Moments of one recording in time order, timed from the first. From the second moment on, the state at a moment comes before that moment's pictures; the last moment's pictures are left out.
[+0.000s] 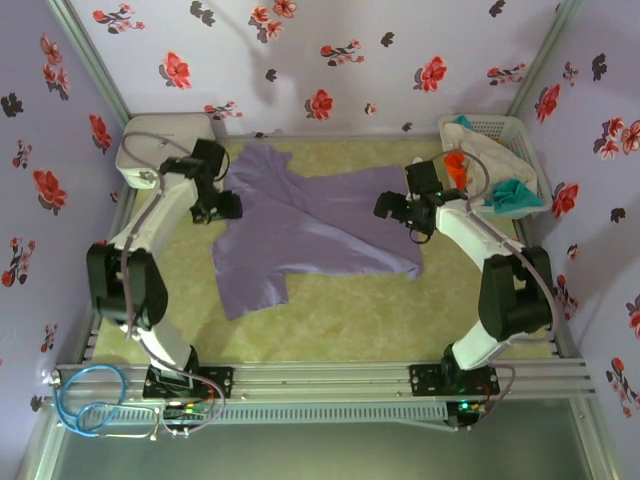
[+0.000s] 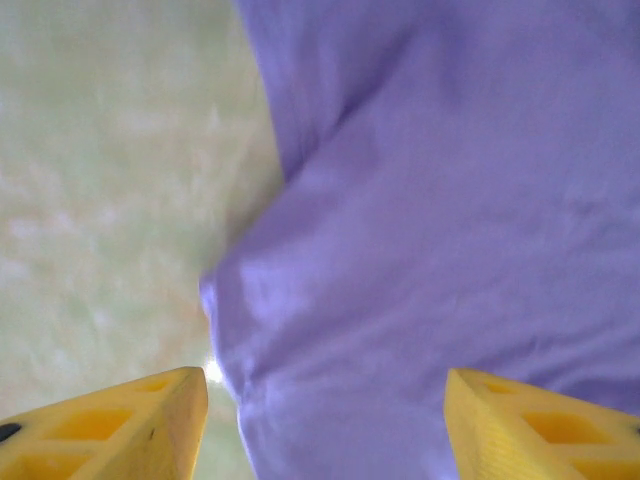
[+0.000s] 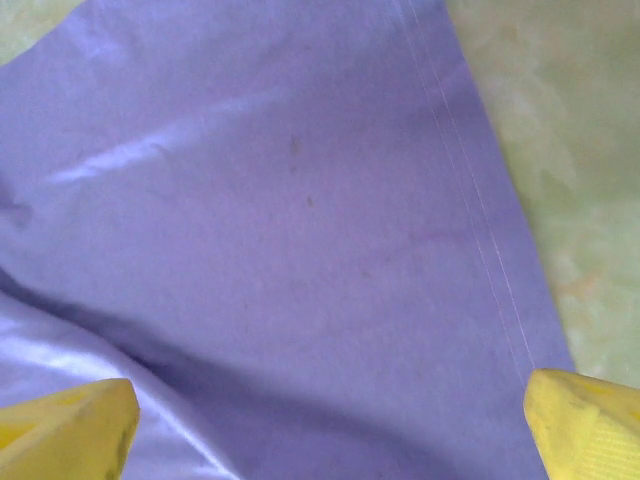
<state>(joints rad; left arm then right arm) -0.23 1.64 1.42 -1.08 -0.04 -0.32 0.27 1.57 1.11 -0.57 -0.07 0.56</state>
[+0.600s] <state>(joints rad) -0.40 1.15 0.66 -0.97 0.09 -0.74 0.27 1.19 0.74 -0.70 -0.05 0.70</state>
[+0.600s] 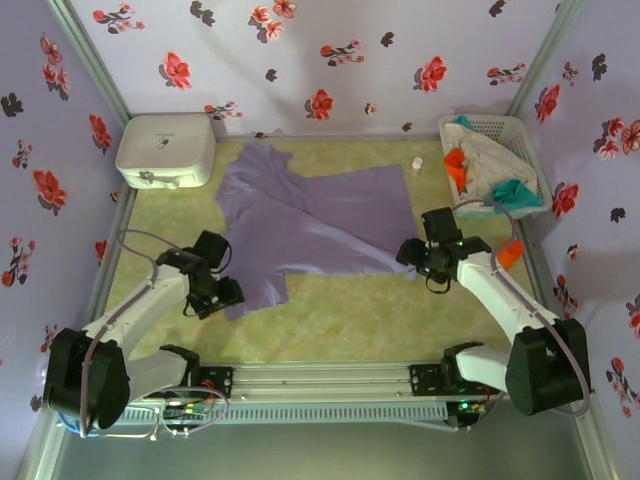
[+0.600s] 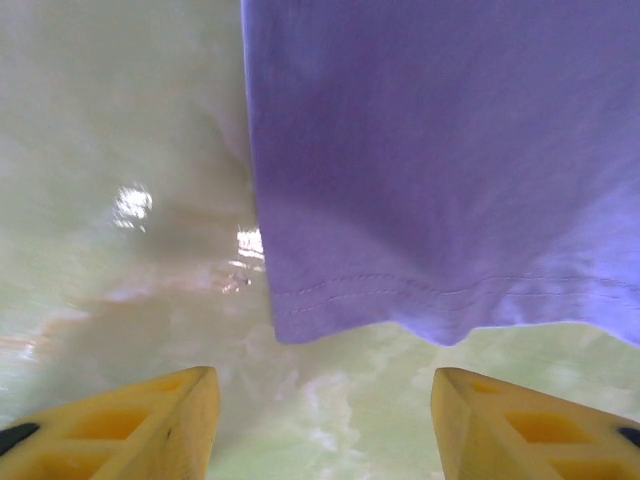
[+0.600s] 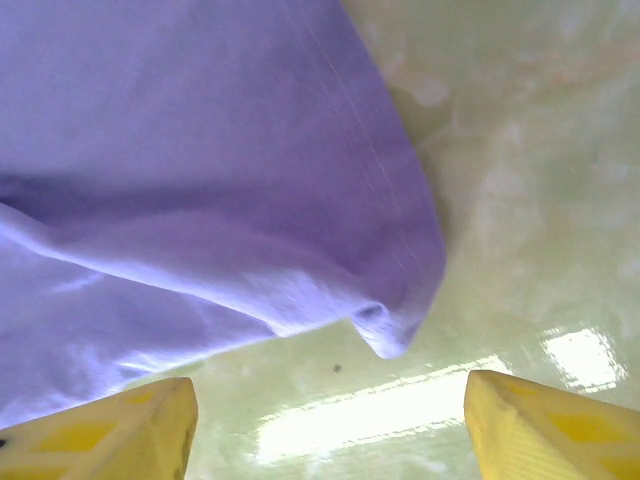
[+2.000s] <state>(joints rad) -0.36 1.23 0.74 -1.04 -0.03 -0.78 -0.09 1.23 0.78 -0.82 -0.35 0.63</state>
